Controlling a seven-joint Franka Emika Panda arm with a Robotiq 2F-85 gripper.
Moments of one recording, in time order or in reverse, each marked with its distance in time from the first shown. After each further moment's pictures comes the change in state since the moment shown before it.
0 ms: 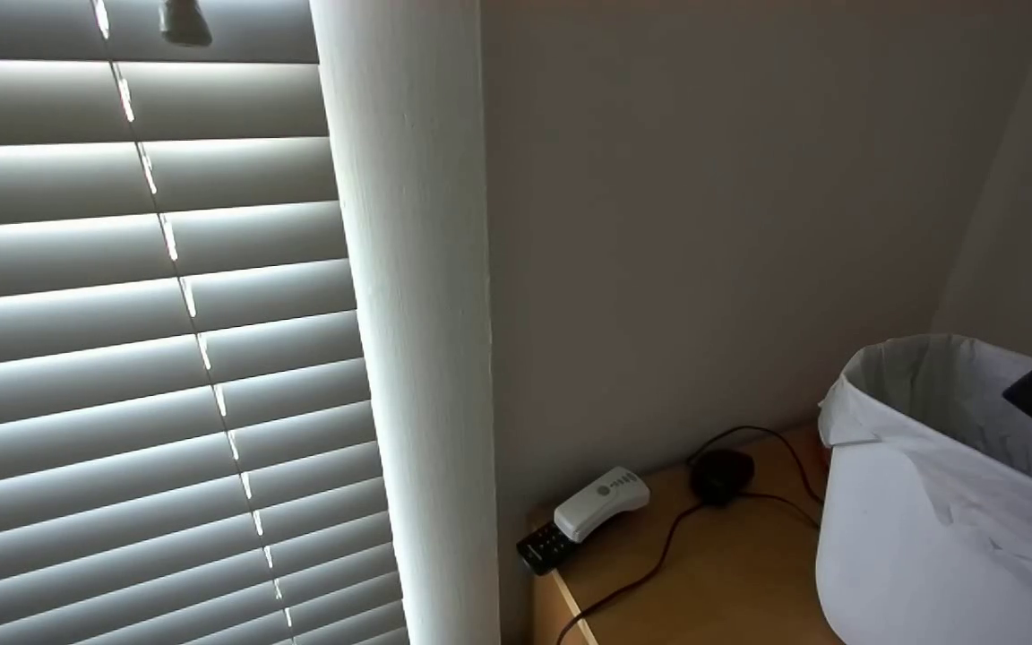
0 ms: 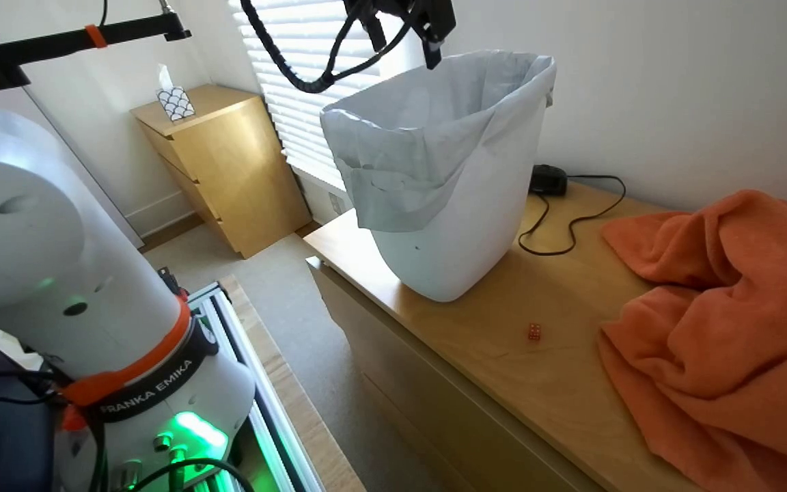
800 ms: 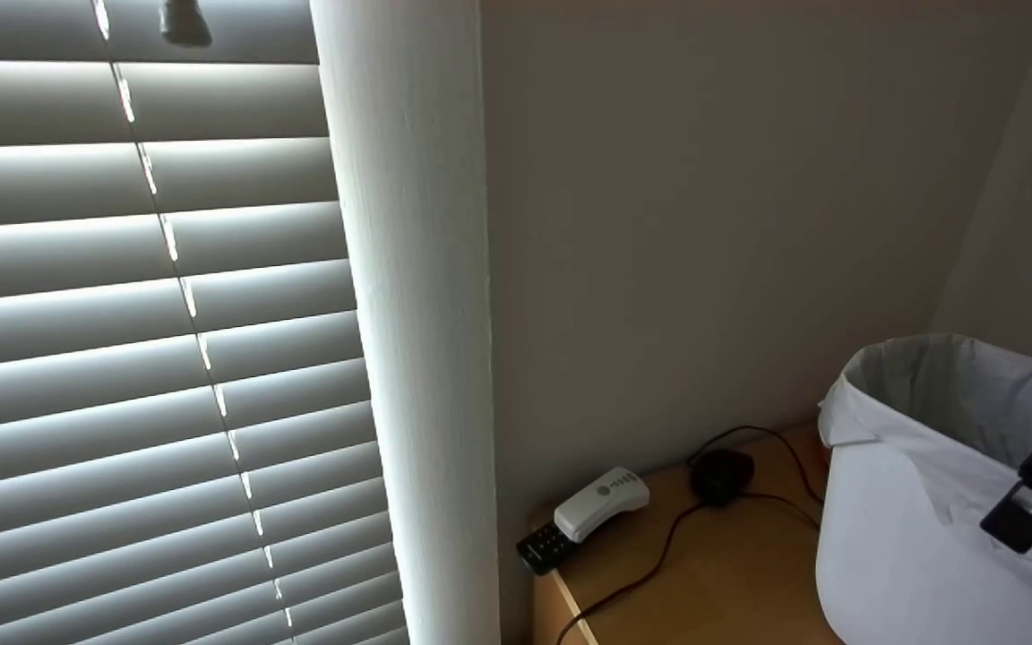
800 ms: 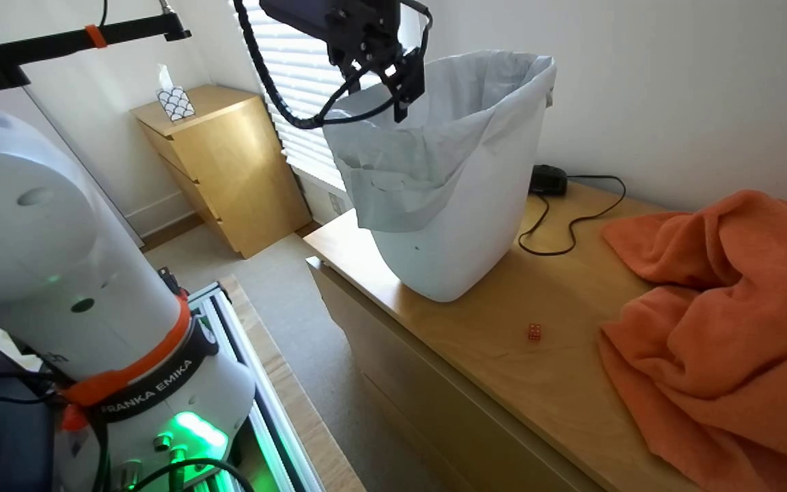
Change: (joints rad) arm 0.066 0.127 -0.013 -0.010 0.096 -0.093 -0.070
